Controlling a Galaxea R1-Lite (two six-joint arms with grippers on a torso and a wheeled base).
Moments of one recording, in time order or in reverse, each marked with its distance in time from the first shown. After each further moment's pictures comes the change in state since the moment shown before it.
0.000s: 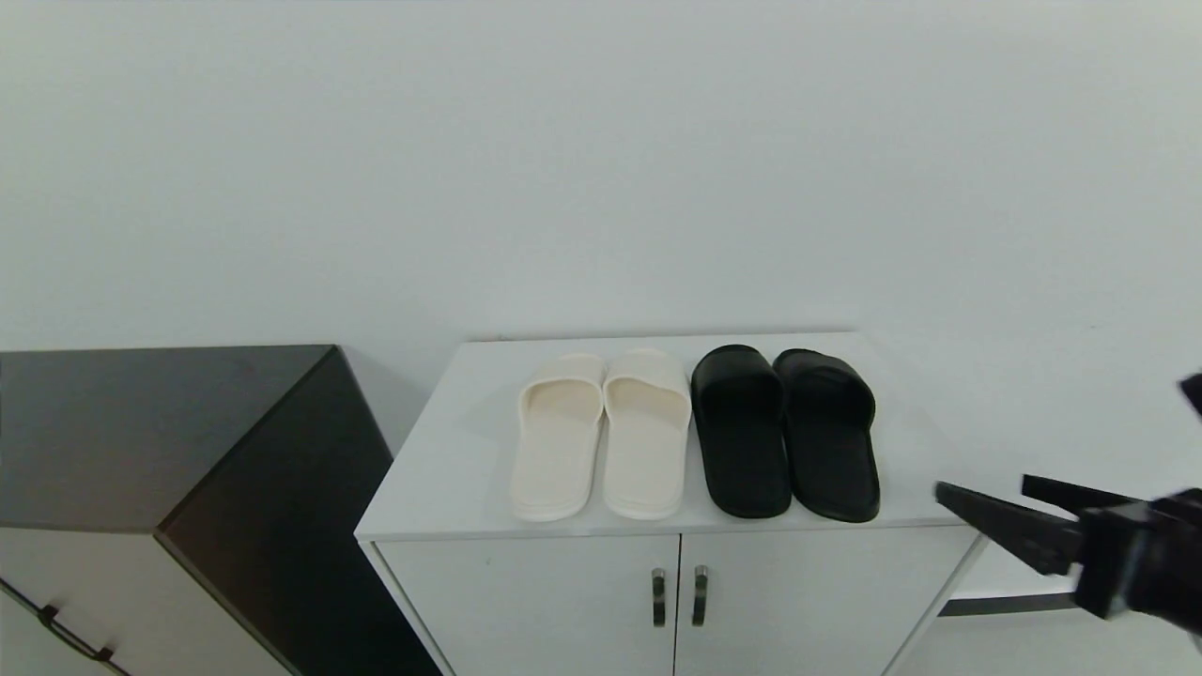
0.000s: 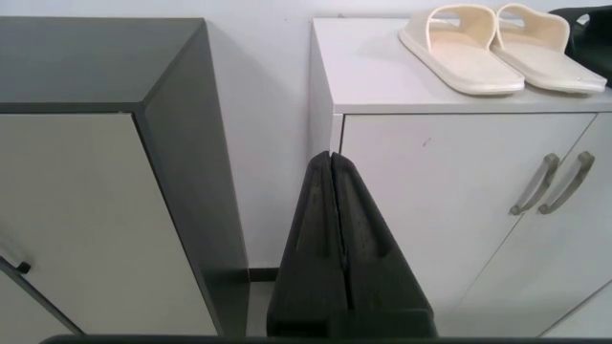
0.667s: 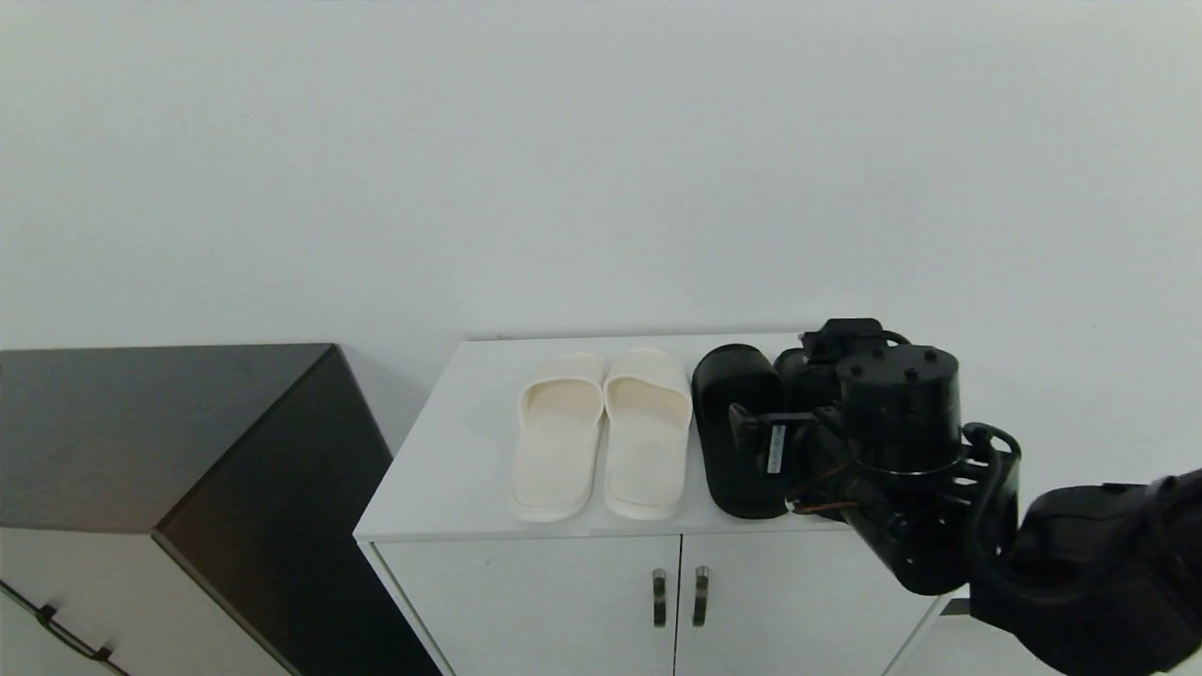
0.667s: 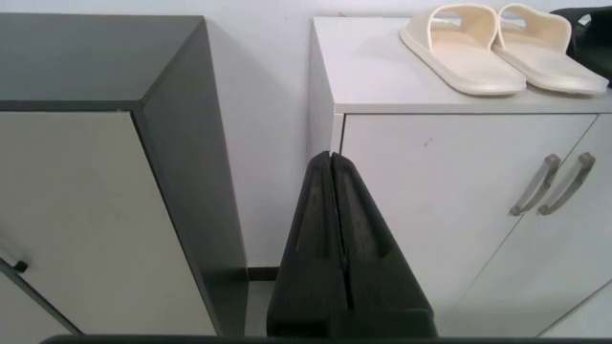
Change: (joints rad) left arm 0.000 0.000 0.000 0.000 0.001 -0.006; right arm 0.133 0.658 -0.405 -0.272 -0.401 -0.061
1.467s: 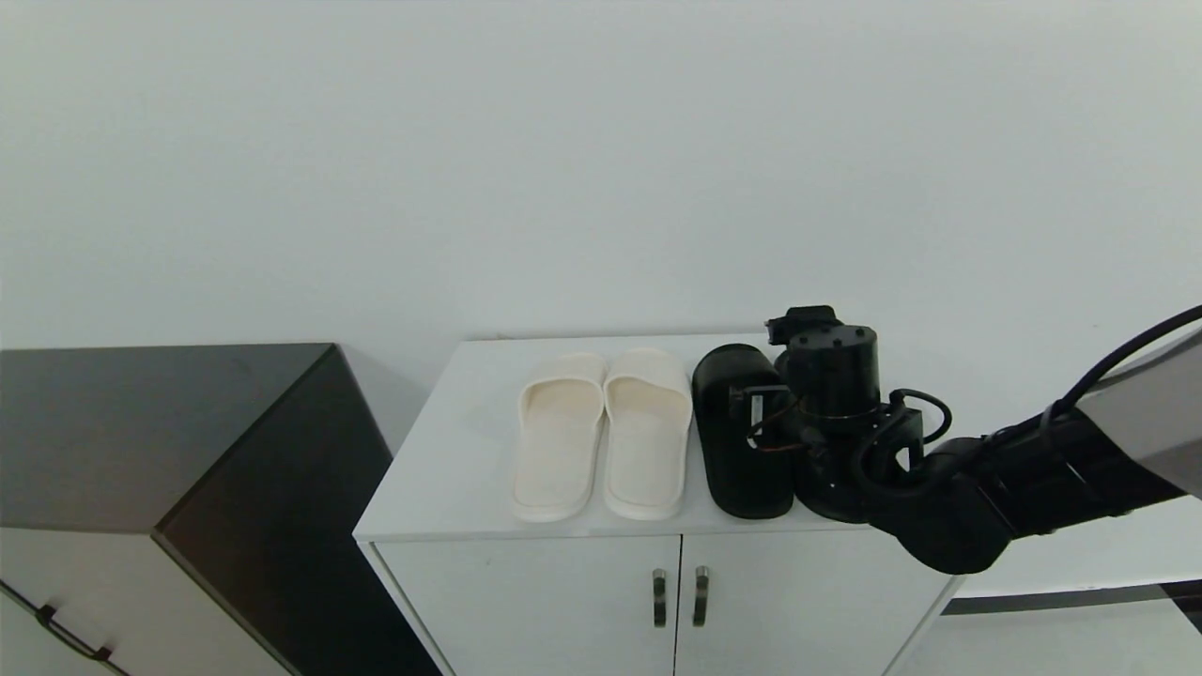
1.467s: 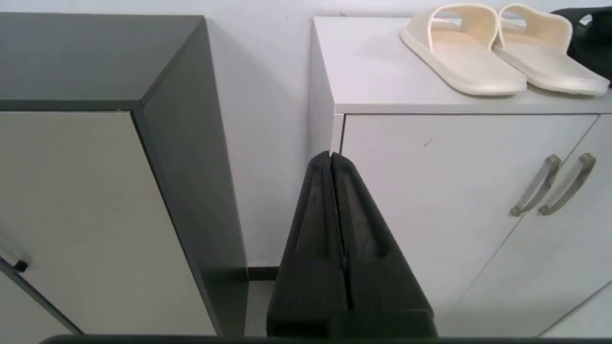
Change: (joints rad) left arm 0.000 0.000 0.000 0.000 0.002 -0.001; right arm -0.119 0.209 -0.213 -0.011 0.004 -0.118
